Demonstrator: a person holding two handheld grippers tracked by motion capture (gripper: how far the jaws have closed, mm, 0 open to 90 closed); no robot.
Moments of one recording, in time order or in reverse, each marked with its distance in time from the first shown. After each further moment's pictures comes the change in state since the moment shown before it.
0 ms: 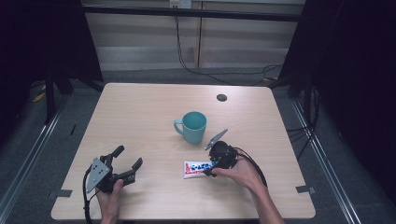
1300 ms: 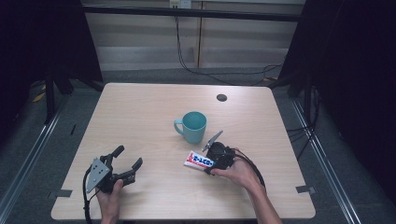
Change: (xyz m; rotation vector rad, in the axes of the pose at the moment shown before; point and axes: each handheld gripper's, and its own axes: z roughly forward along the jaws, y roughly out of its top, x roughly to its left) left arm 0.000 0.000 0.000 0.000 0.000 0.000; right arm 0.003 0.004 0.009 0.072 -0.071 0.001
